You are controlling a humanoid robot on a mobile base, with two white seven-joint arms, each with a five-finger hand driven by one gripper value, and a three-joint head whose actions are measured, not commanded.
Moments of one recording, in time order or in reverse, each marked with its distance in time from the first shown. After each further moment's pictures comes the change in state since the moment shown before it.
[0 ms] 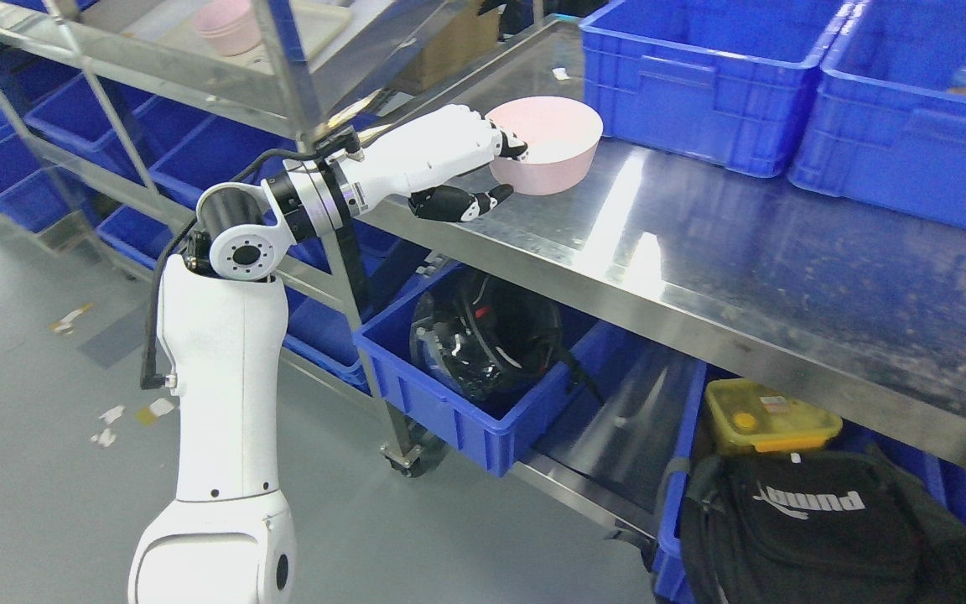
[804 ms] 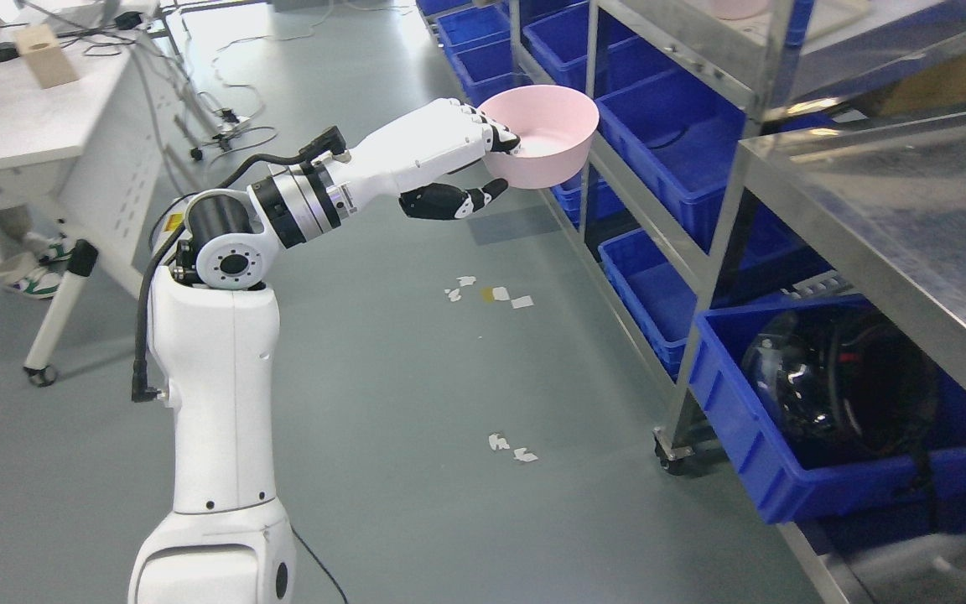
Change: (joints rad) left arm 0.025 0.000 0.019 -0.050 0.021 0.000 0.003; right arm 0.000 0.000 0.000 0.000 0.000 0.000 0.000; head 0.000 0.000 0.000
